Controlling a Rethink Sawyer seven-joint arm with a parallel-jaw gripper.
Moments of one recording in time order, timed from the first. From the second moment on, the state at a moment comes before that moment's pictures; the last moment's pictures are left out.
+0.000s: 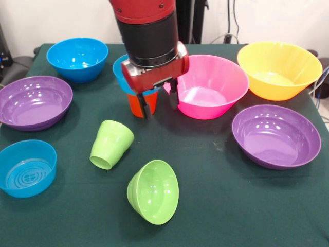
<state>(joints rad) -0.58 -0.52 0.47 1.35 -0.33 0.87 1.22</state>
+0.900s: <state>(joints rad) -0.64 -0.51 0.53 1.31 -0.38 0.73 1.22</state>
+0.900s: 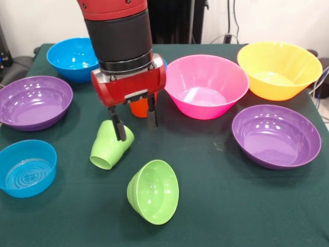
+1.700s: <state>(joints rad) -0.67 -0.42 0.53 1.29 -0.53 0.72 1.22</state>
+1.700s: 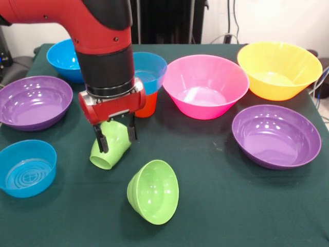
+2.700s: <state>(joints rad) -0.66 -0.37 0.53 1.26 -0.58 0.72 1.22</state>
